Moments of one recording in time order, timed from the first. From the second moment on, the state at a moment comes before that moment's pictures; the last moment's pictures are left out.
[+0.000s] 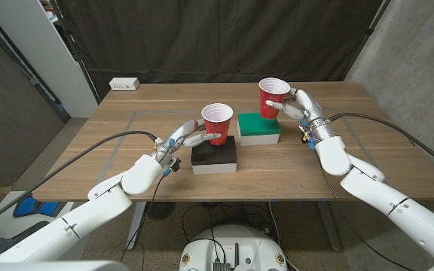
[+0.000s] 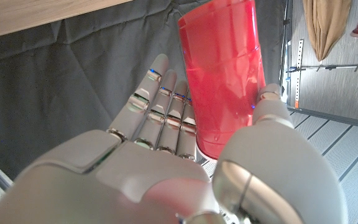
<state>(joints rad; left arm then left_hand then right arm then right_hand) 1.16 0.83 0.41 -1.93 0.08 -0.18 0.21 0.57 0.01 0.51 -0.17 0.20 0.55 0.06 0.21 0.19 0.51 -0.03 0.23 0.20 0.48 -0.04 0.20 0.18 0.45 -0.05 0.22 0.18 -1.06 -0.75 -0.37 -1.79 -0.22 0.22 -0.47 0.58 -0.04 0.27 -0.15 0.21 0.61 0.05 0.36 0.20 0.65 0.00 0.28 0.22 0.58 -0.05 0.44 0.46 0.79 -0.04 0.29 0.18</state>
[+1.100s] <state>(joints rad) 1.16 0.83 0.40 -1.89 0.07 -0.27 0.19 0.57 0.01 0.51 -0.17 0.20 0.56 0.06 0.21 0.19 0.51 -0.03 0.23 0.20 0.49 -0.05 0.20 0.18 0.45 -0.04 0.22 0.18 -1.29 -0.76 -0.24 -2.00 -0.30 0.23 -0.52 0.58 -0.03 0.27 -0.15 0.20 0.62 0.04 0.36 0.20 0.66 -0.01 0.28 0.23 0.59 -0.06 0.44 0.47 0.80 -0.04 0.30 0.19</state>
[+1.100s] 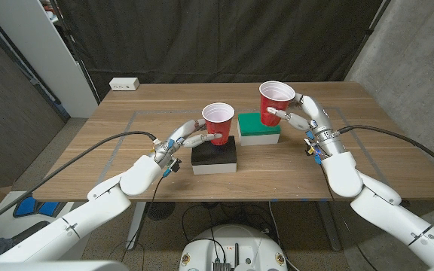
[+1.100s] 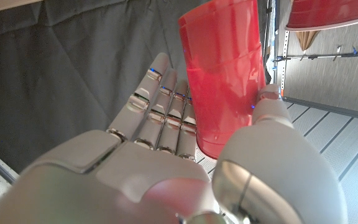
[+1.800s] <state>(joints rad) 1.19 0.84 0.38 -1.89 0.05 -0.30 0.17 0.57 0.01 0.51 -0.17 0.20 0.57 0.06 0.21 0.19 0.53 -0.04 0.23 0.20 0.50 -0.05 0.20 0.18 0.45 -0.04 0.22 0.18 -1.37 -0.74 -0.22 -2.08 -0.36 0.22 -0.50 0.58 -0.03 0.26 -0.15 0.20 0.64 0.04 0.36 0.20 0.68 -0.01 0.28 0.23 0.60 -0.06 0.45 0.47 0.81 -0.04 0.30 0.19</state>
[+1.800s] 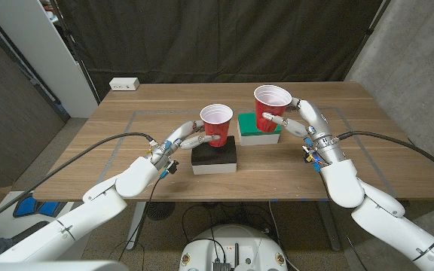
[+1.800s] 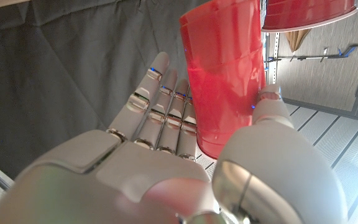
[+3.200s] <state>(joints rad) 1.19 0.86 0.37 -1.96 0.06 -0.28 0.12 0.57 0.01 0.51 -0.17 0.20 0.59 0.05 0.21 0.19 0.55 -0.04 0.23 0.20 0.51 -0.05 0.20 0.18 0.46 -0.04 0.22 0.18 -1.31 -0.73 -0.27 -2.05 -0.39 0.20 -0.44 0.58 -0.03 0.26 -0.15 0.20 0.66 0.04 0.37 0.20 0.70 -0.01 0.28 0.23 0.61 -0.06 0.46 0.48 0.82 -0.05 0.30 0.19</state>
